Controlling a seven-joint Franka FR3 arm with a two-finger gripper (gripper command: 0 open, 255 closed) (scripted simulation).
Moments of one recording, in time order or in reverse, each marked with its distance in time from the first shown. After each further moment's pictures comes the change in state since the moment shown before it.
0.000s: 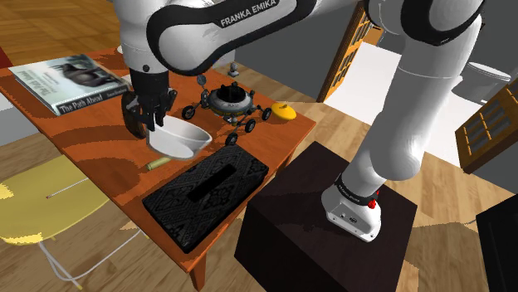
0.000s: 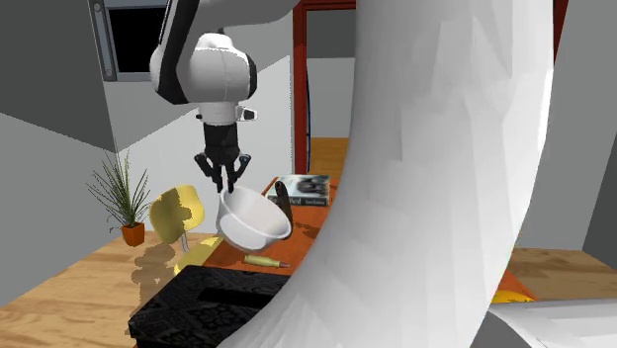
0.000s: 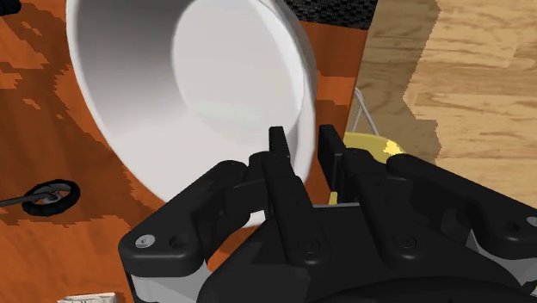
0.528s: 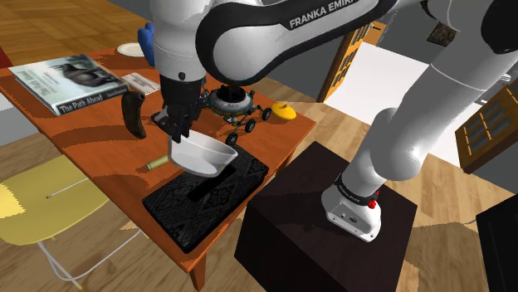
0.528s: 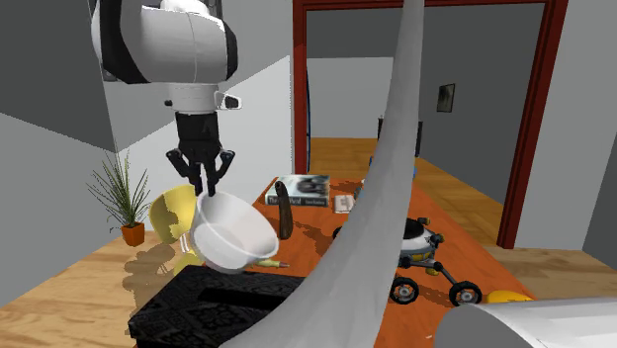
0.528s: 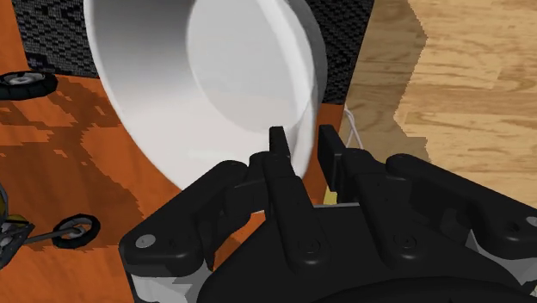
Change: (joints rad) arm 0.016 -0.297 0.047 -0.273 0.142 0.006 0.006
